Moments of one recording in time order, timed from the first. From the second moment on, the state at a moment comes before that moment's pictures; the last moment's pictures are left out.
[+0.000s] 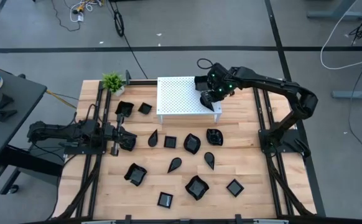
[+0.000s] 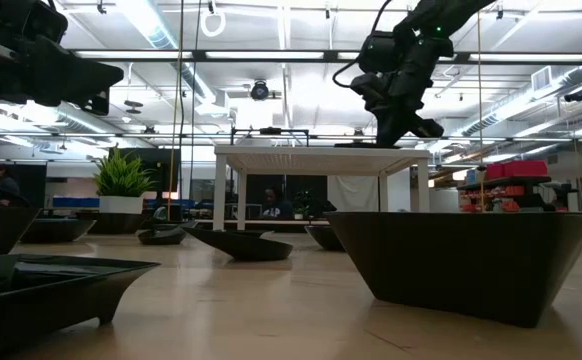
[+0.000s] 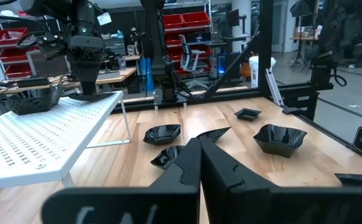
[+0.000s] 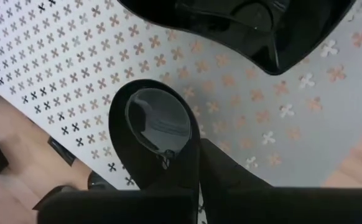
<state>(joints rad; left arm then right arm) -0.09 0.01 0.01 0.05 -0.04 0.08 -0.57 1.59 1.30 -0.88 -0.22 0.57</state>
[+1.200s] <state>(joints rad) -0.09 0.01 0.01 0.05 -0.04 0.08 -0.57 1.59 1.30 -0.88 -0.23 0.50</state>
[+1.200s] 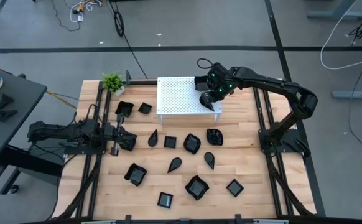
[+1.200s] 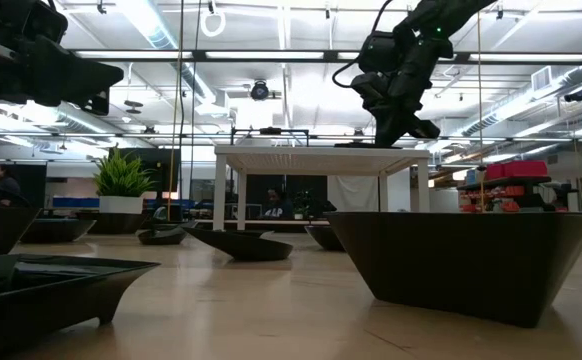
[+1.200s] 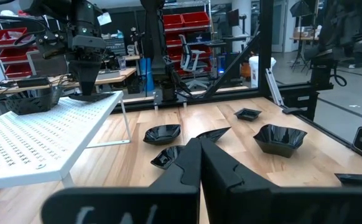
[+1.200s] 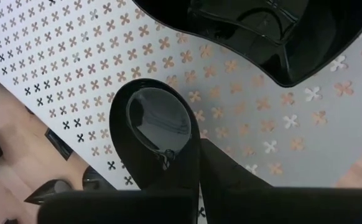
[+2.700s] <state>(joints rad) -0.09 0.01 0.01 0.05 -0.04 0.08 -0.58 1.58 1.32 -0.88 -0.22 0.49</state>
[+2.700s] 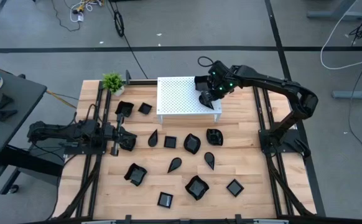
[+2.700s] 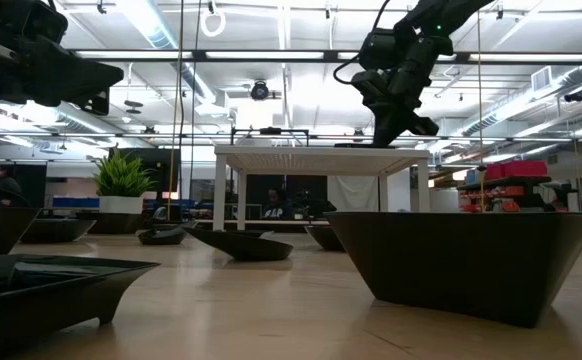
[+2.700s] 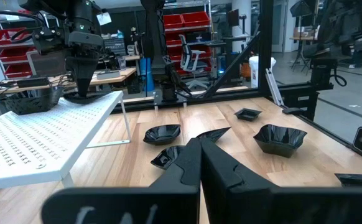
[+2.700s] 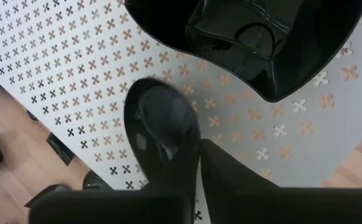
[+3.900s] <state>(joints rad) -0.10 0.01 0.01 0.05 -0.04 0.08 -0.39 1.34 1.32 -1.05 -0.23 0.41</state>
